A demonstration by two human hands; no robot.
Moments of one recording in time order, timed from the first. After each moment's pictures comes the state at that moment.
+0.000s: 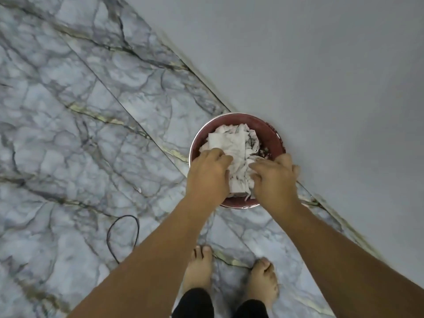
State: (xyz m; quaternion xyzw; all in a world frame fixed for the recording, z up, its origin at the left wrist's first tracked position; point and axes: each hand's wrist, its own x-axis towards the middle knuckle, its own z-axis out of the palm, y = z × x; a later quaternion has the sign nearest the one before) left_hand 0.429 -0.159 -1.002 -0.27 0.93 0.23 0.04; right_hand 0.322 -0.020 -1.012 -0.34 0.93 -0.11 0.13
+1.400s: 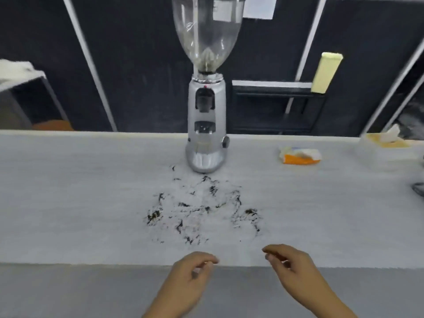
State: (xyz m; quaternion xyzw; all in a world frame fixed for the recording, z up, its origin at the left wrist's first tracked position) left_hand 0.305 0.054 -0.232 0.05 0.83 0.54 0.13; right_hand 0.312 0.333 -0.226 0.01 0.90 -0.44 0.02
